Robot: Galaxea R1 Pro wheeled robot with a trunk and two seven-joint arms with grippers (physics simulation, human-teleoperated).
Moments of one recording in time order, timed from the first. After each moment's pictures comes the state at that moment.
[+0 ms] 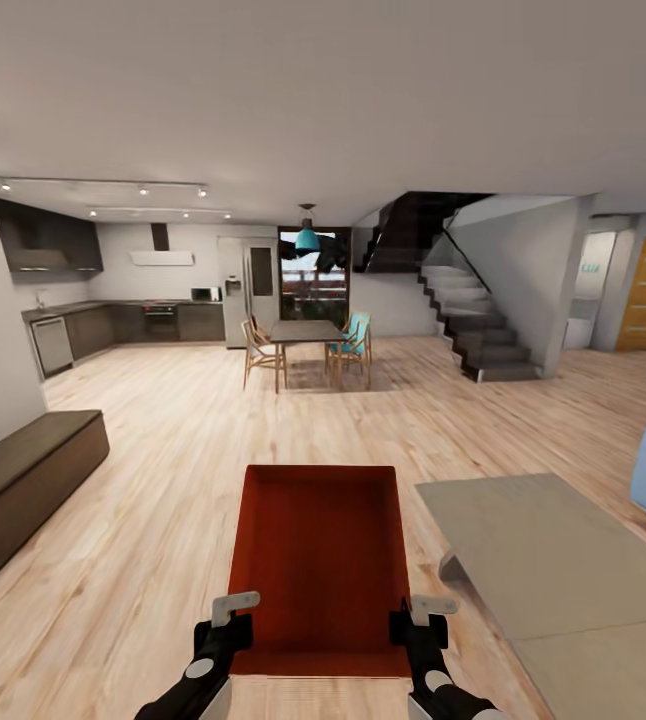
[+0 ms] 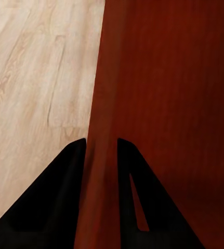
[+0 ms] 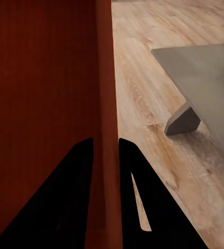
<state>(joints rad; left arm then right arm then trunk) -0.50 -0.12 -0.09 -0.27 0.13 -0.22 0.20 -0.58 0.15 -0.10 -0.05 0.18 -0.50 -0.26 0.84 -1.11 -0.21</state>
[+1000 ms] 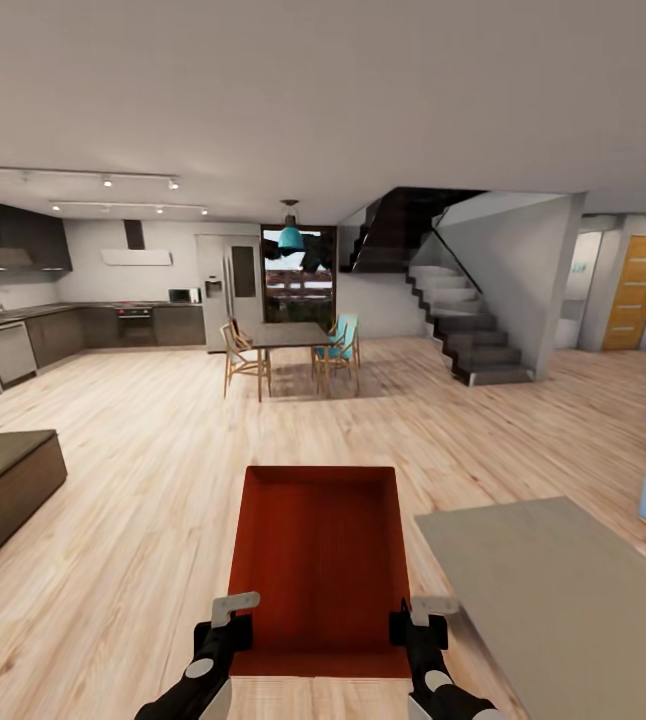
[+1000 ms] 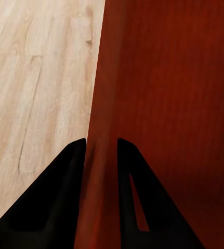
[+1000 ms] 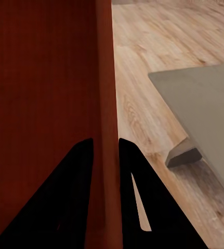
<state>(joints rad) -0.50 -0.12 -0.09 -0.27 0.13 -0.22 0.20 -0.58 0.15 -0.10 -0.05 0.17 -0.50 -0.26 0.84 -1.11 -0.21</state>
